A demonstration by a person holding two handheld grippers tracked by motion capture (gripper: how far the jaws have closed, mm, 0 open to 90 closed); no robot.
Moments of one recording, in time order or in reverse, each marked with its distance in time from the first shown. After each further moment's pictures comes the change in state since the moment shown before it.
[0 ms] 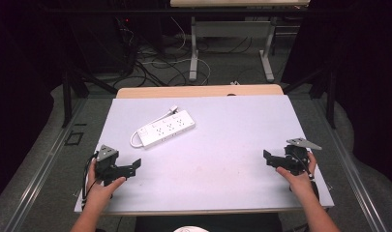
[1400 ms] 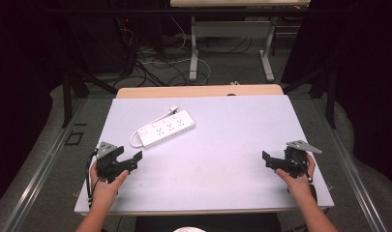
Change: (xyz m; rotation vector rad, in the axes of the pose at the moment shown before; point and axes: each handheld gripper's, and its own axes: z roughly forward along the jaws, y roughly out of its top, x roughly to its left) left arm -0.016 0.017 -0.001 -0.065 0.002 -0.038; right arm 0.002 -0.006 -0.001 -0.016 0.026 0.028
